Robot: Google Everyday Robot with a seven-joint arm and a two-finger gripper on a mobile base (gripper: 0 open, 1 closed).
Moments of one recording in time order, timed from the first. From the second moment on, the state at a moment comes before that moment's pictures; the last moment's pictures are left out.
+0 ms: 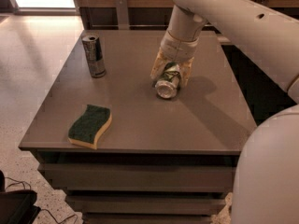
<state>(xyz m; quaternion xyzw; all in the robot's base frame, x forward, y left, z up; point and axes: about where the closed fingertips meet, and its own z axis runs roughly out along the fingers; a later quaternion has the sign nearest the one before) 0.633 -0.071 0.836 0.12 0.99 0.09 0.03</state>
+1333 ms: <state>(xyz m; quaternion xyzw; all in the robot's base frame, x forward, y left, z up) 0.636 -0.068 0.831 0.11 0.99 0.10 0.03</state>
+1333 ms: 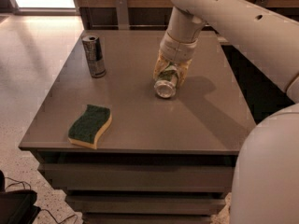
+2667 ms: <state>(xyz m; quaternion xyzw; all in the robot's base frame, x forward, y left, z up) 0.621 -0.149 0.874 0.14 0.96 0.19 0.18</state>
